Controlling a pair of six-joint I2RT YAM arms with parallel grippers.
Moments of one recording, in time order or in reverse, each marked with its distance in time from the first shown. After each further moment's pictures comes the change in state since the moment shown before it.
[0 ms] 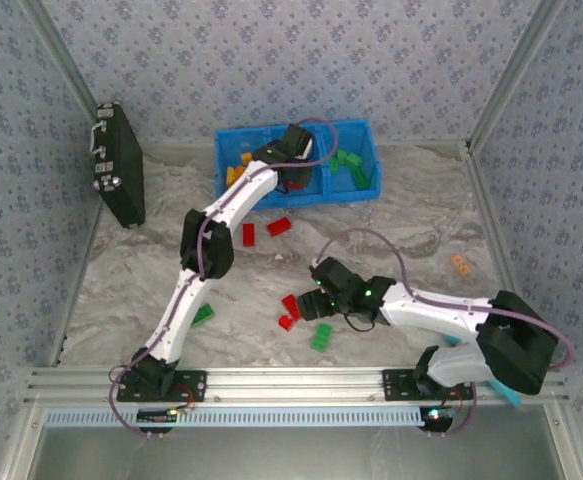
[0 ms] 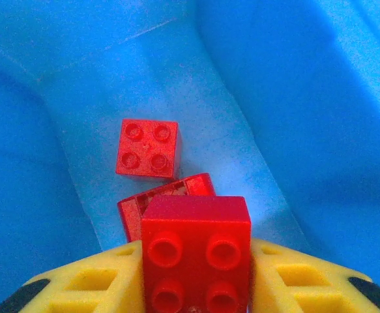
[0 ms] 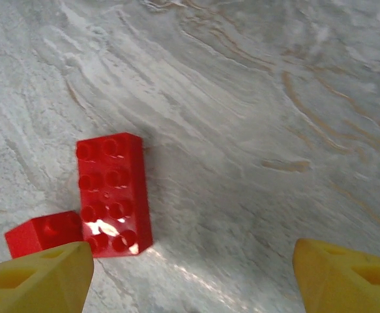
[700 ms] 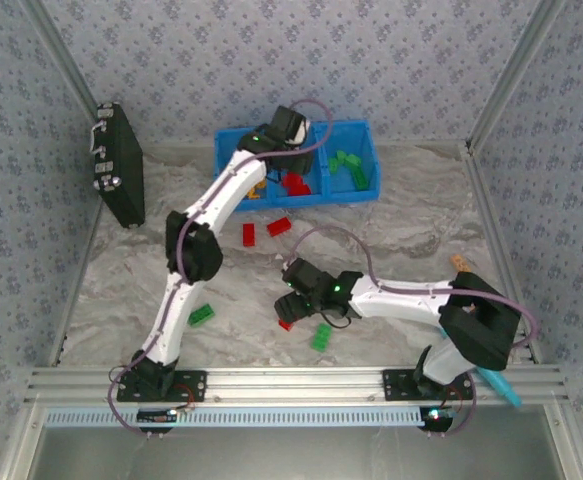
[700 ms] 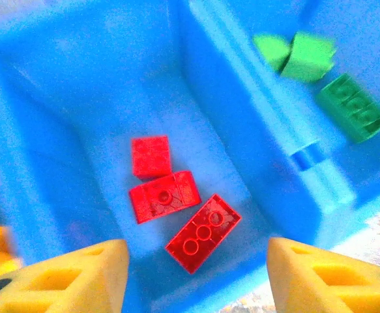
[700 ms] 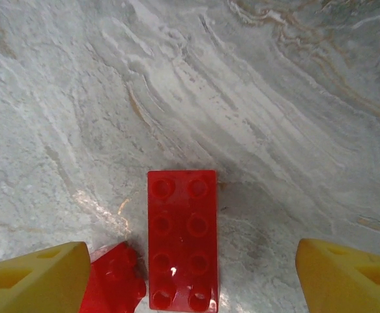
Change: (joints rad) left arm 0.006 -0.216 -0.048 -0.052 0.054 0.057; right arm 0.091 0.212 0.168 -0.027 0.034 -0.032
